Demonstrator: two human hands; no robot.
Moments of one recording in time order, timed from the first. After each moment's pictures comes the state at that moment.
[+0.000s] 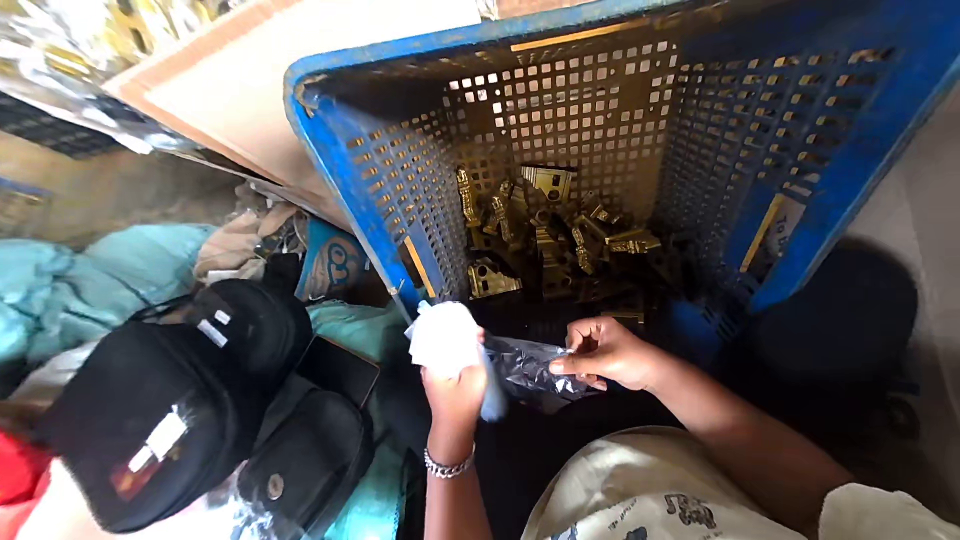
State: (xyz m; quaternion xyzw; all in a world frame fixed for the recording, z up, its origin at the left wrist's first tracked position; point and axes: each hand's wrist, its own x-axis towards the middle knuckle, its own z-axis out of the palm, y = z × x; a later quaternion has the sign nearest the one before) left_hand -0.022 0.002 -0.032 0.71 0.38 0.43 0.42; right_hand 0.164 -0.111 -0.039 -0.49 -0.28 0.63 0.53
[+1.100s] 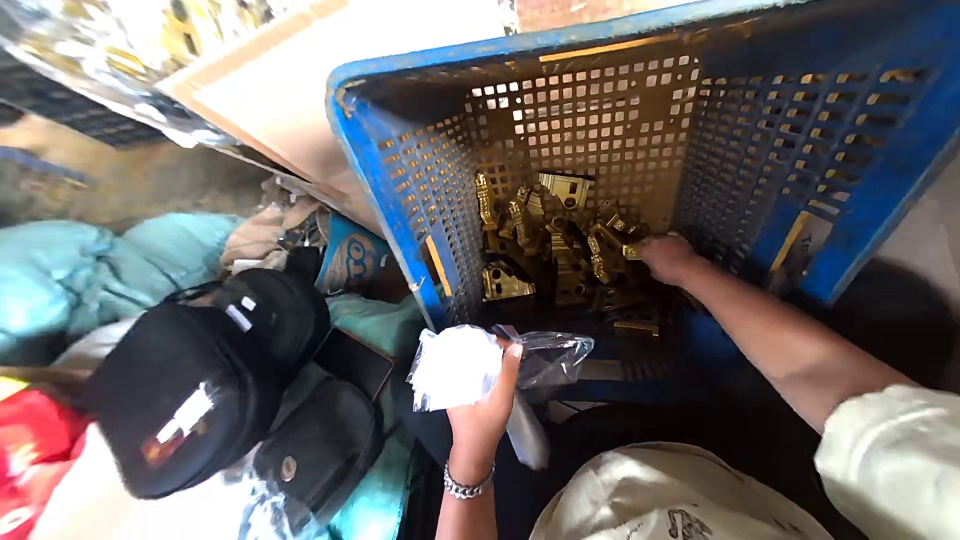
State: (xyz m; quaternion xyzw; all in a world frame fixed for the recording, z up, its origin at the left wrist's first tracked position) left_hand -0.020 -0.020 -0.020 0.62 0.39 0.49 0.48; right_hand 0.326 -0.047 -0.104 -0.82 -0.51 0.25 -0.09
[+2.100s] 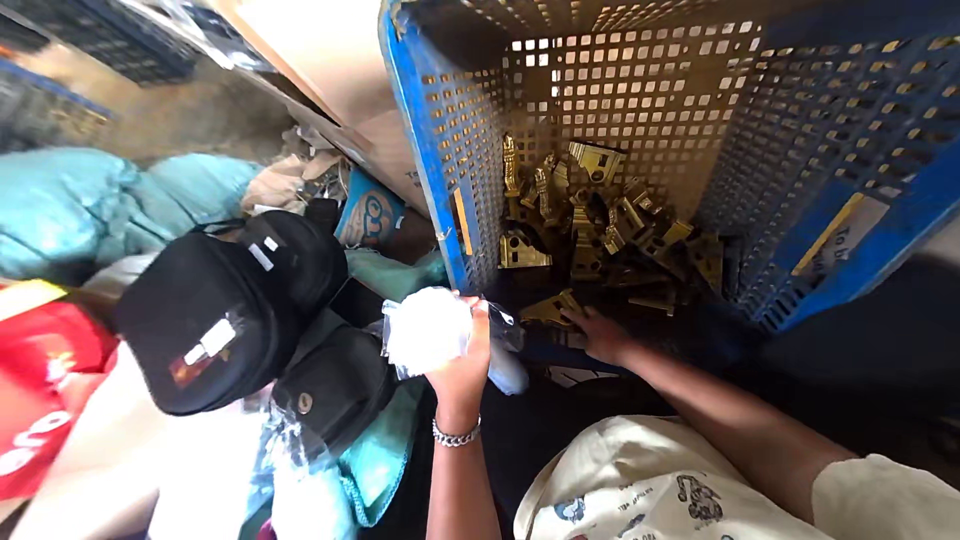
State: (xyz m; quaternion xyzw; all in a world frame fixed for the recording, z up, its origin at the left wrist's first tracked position) left_hand -0.052 -0.001 -0.025 0.64 0.46 0.54 0.30; right_hand 0.143 -0.074 -0.127 -0.72 -0.50 0.49 0.02
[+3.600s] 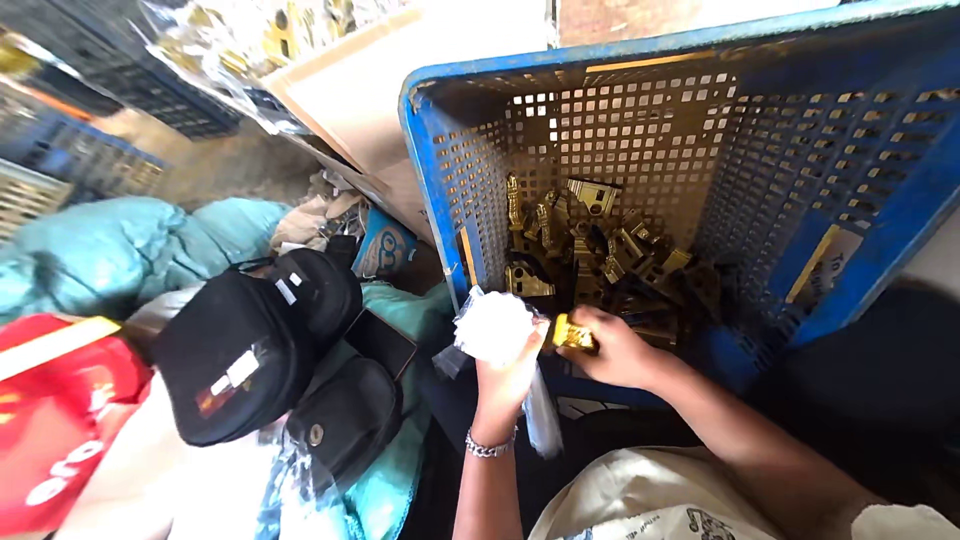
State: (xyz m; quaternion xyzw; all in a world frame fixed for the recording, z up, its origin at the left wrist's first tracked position) left_hand -0.008 -0.018 -0.001 0.54 0.41 0.44 0.59; right_hand 0.151 -0.085 -0.042 -0.61 -0.59 0.31 0.43
